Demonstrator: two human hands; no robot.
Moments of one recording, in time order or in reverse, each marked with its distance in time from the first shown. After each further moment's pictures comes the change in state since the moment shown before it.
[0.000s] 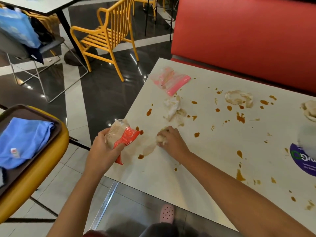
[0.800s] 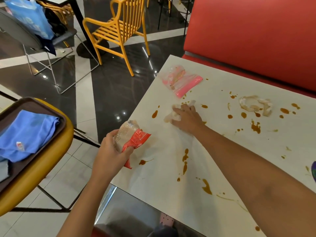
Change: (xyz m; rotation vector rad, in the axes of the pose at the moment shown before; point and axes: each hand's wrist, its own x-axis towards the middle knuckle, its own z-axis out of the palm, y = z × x) left_hand 0.003 0.009 0.020 0.060 0.037 -0.063; right_hand 0.092 0.027 -0.059 -0.396 -0.091 0.059
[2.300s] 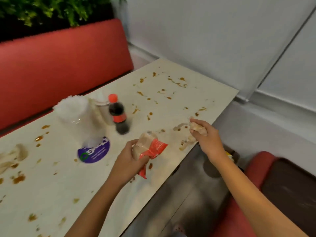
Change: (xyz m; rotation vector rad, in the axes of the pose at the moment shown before) left_hand -0.359 0.286 0.346 0.190 -1.077 0.915; right_hand -0.592 0.344 0.010 1.140 1.330 0.995
